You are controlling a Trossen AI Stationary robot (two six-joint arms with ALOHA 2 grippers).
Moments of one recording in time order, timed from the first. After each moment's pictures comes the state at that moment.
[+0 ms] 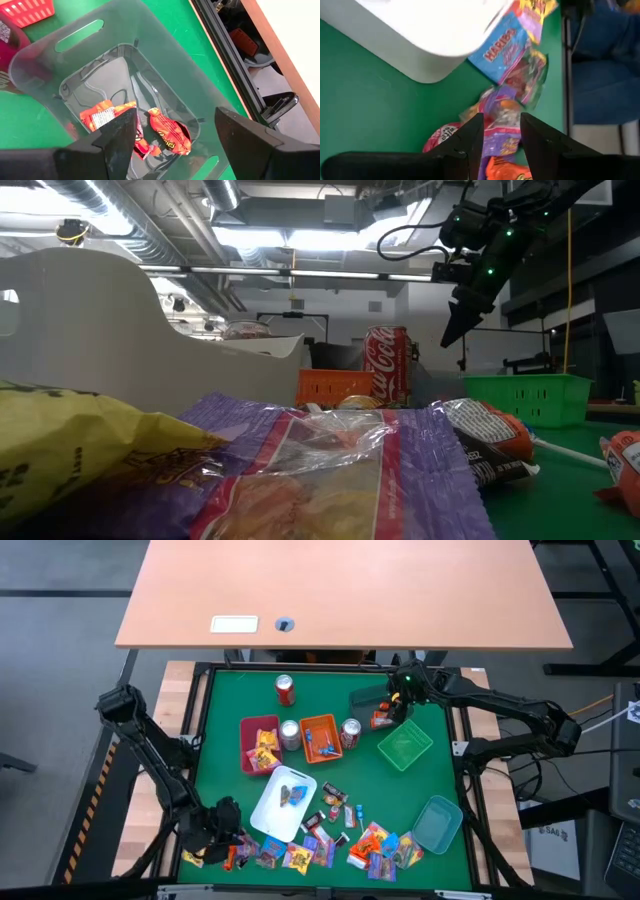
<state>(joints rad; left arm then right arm) -0.99 1.36 0.59 -0.13 -0.38 -1.15 -0.58 1.23 0.84 -0.52 0.09 -0.27</state>
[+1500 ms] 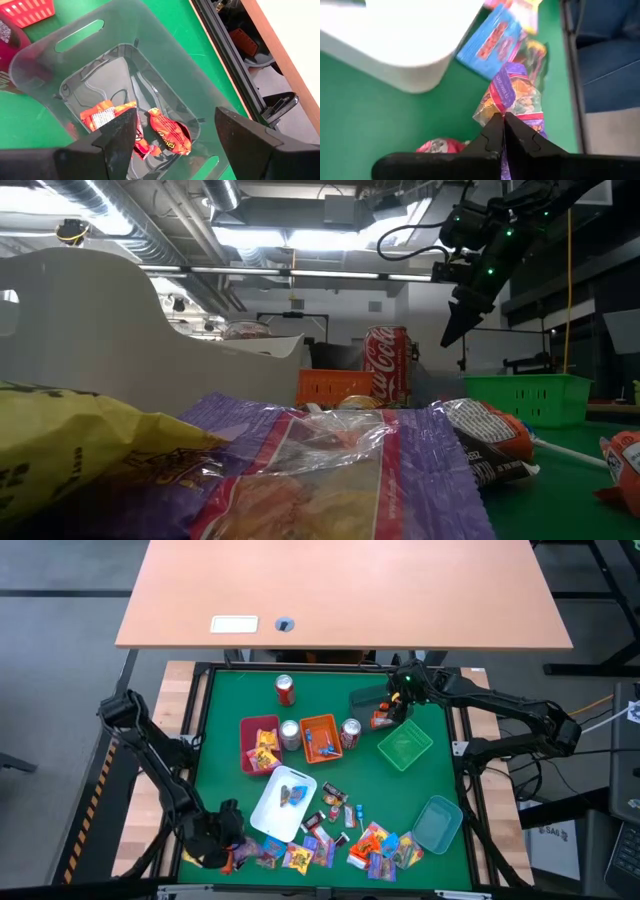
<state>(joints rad) -0.98 1.42 0.63 -0.13 -0.37 -1.01 -0.58 1.23 0.84 -0.53 0.09 -0.27</state>
